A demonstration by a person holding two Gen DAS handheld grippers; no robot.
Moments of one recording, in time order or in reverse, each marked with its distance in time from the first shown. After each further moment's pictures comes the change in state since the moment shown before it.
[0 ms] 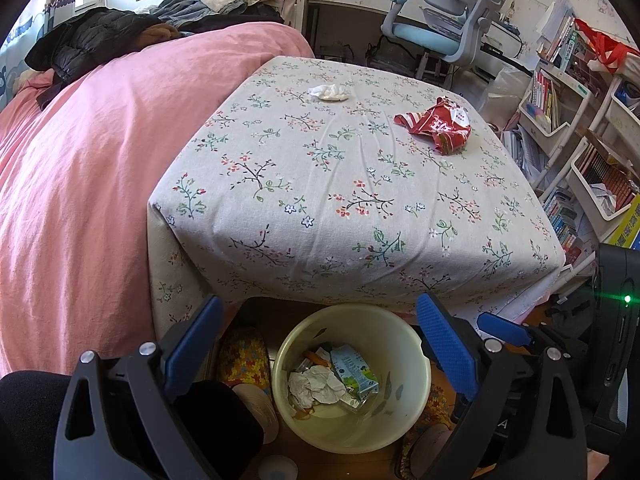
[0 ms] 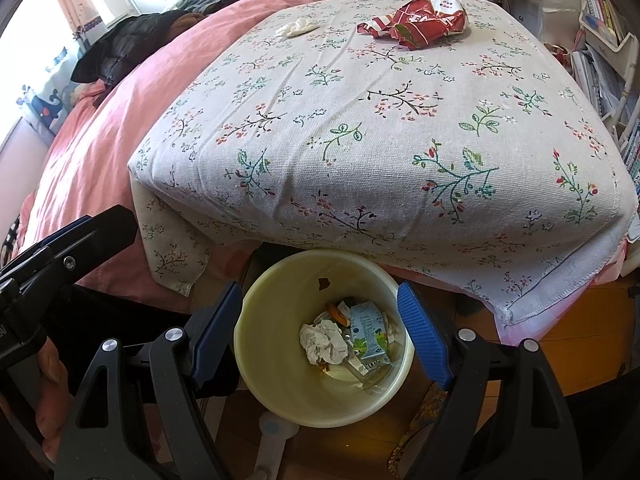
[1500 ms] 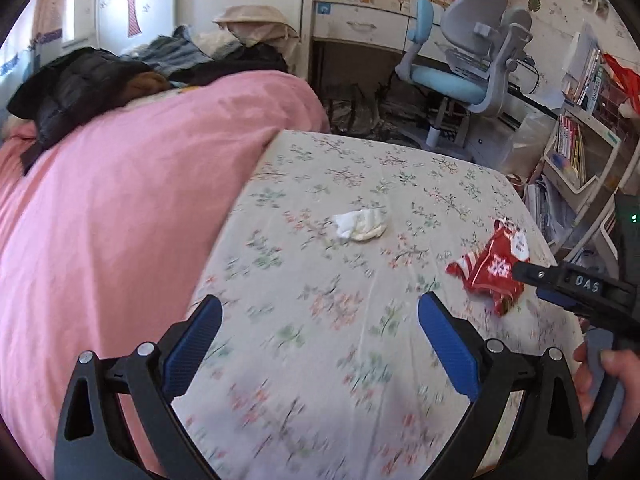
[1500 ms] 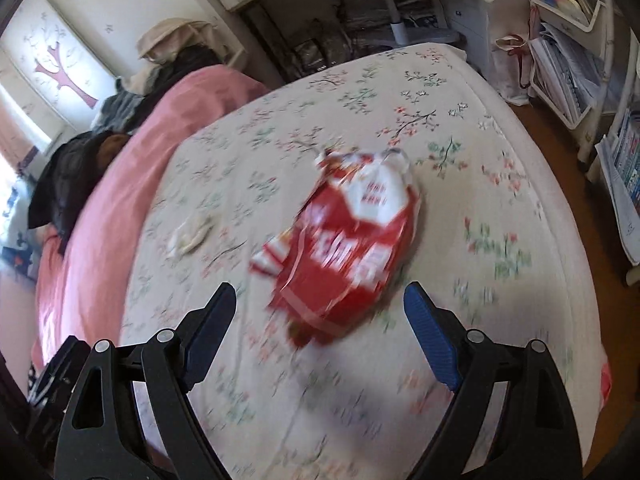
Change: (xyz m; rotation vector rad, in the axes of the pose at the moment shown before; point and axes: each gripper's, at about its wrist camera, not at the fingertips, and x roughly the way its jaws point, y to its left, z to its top) left arm 0.073 0.023 0.169 0.028 -0.112 0.015; right arm 0.030 -0.113 0.231 0.309 -0.118 -0.040
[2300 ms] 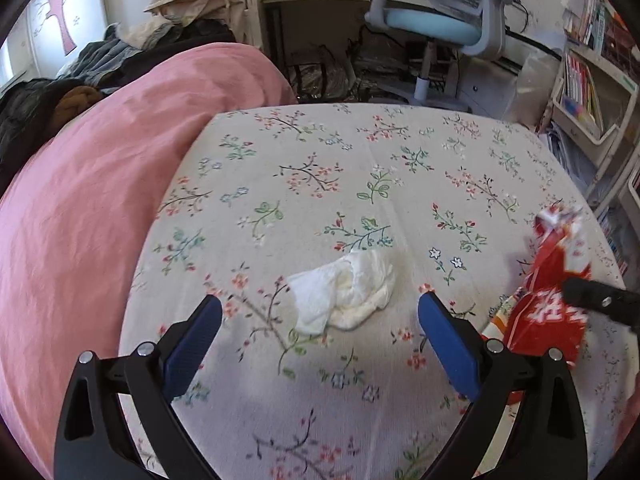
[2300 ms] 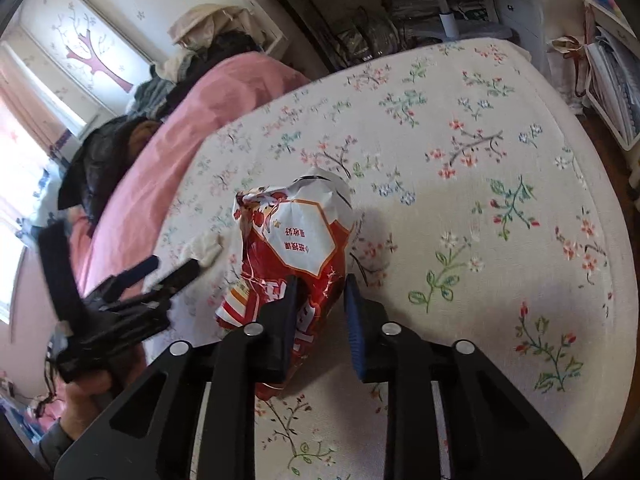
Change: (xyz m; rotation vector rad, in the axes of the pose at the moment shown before) left arm 0.129 -0.031 0.050 0.186 0.122 0.003; right arm 0.039 -0.008 0.036 -0.076 0.036 0.186
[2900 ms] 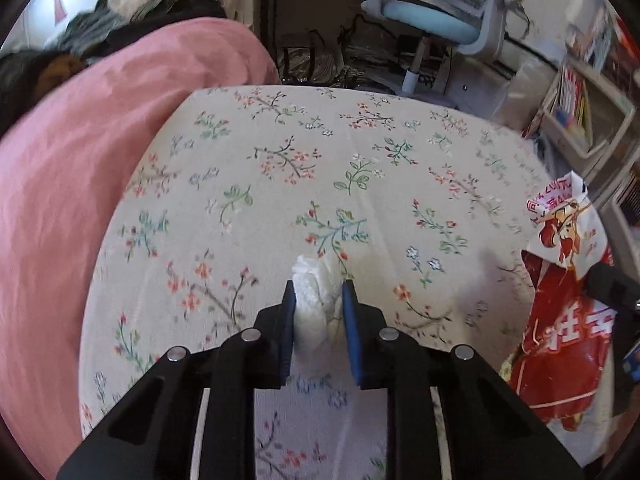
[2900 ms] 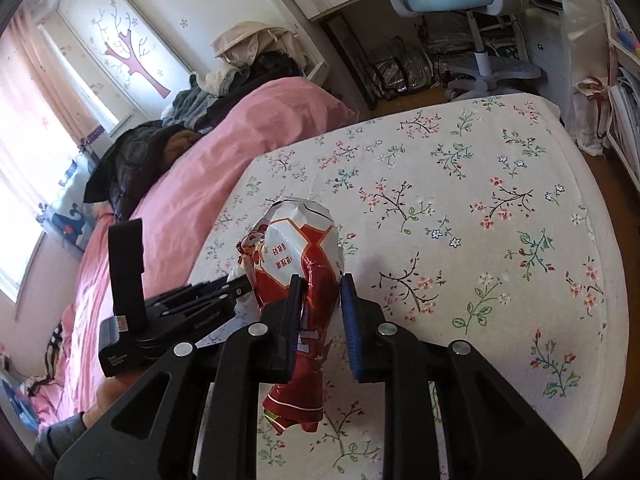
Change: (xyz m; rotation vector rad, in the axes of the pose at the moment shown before) left arm 0.003 0.005 0.000 -0.098 0.057 -0.131; right arm -0.029 0.039 0.004 -0.090 -0.087 0.075
